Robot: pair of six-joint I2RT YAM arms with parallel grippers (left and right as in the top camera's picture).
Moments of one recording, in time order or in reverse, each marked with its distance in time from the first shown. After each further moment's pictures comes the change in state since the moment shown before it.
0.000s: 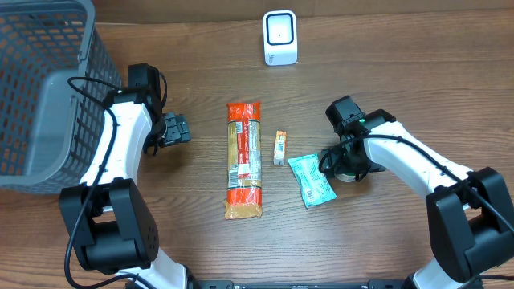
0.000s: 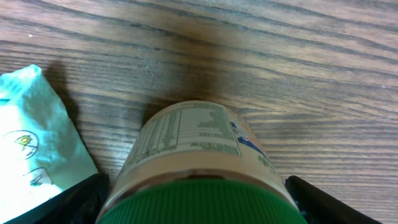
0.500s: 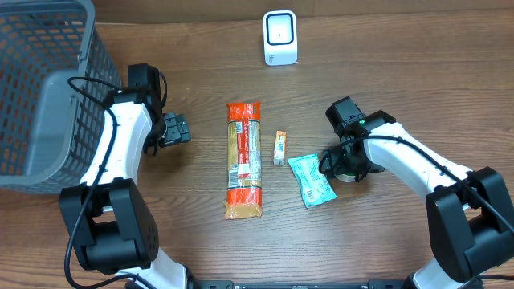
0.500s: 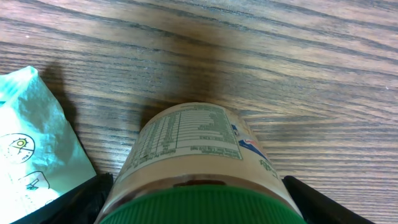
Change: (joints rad) left arm 0.000 0.000 0.000 0.000 0.000 0.000; right arm 0.000 0.000 -0.006 0.008 0.000 0.000
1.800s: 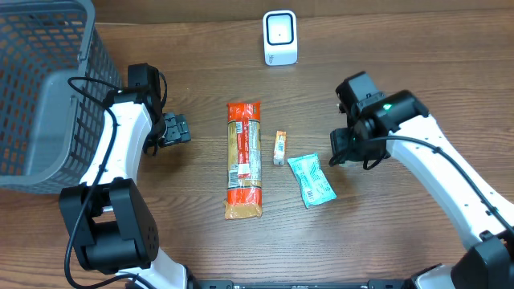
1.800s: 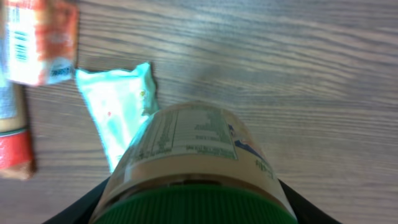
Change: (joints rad) left arm 0.000 0.000 0.000 0.000 0.000 0.000; right arm 0.000 -0.167 0.277 -0.337 -0.059 0.005
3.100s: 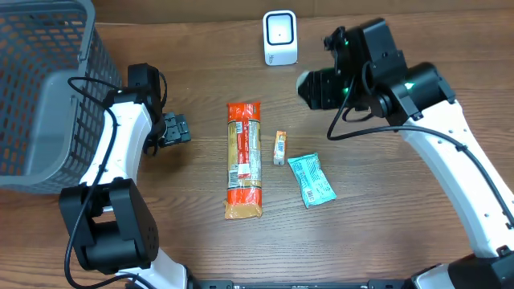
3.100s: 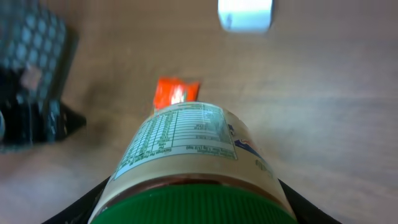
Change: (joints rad) left arm 0.000 0.000 0.000 0.000 0.000 0.000; right arm 0.000 0.029 0.352 0.230 -0.176 0.017
